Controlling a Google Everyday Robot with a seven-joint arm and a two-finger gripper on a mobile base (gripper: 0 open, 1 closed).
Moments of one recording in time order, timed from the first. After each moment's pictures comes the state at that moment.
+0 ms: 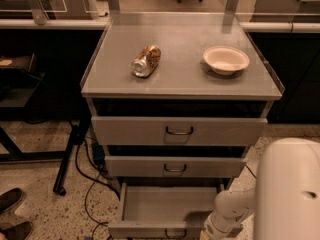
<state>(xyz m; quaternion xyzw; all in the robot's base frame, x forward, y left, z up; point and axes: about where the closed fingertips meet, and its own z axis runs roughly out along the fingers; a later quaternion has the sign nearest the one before) 0.370 -0.183 0.270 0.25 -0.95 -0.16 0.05</state>
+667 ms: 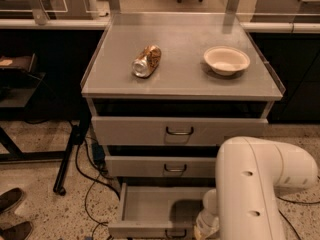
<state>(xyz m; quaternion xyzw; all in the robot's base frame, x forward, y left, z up) 0.404 -0.180 0.189 0.19 -0.97 -0.12 0.07</state>
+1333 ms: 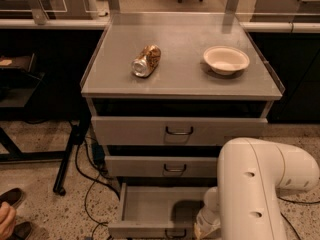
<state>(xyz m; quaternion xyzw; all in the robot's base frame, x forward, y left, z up) 0.414 -0.180 0.187 0.17 -0.98 -0.13 0.07</state>
